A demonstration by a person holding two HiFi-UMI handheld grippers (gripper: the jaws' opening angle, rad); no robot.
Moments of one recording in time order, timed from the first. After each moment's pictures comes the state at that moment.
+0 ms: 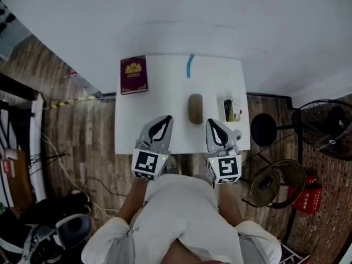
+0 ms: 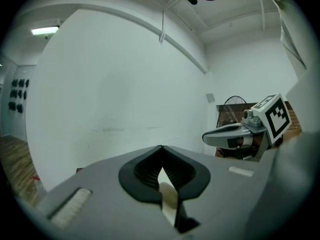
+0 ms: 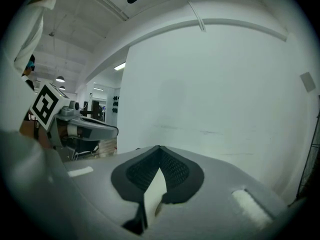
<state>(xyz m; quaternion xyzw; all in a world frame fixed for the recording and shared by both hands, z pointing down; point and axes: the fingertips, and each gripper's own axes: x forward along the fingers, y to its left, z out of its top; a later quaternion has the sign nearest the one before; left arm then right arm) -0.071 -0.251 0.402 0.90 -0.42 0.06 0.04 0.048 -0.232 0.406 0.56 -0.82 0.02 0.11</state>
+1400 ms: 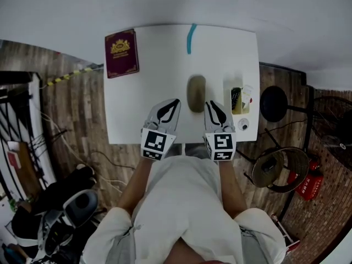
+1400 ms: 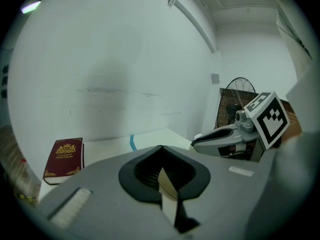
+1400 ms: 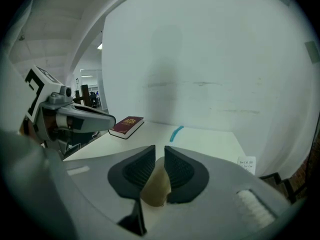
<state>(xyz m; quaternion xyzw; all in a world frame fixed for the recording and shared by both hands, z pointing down) -0.011 -0.316 0.529 0.90 -0.39 0.16 0.13 0.089 -0.303 0.558 0.55 -0.79 0.17 0.20</state>
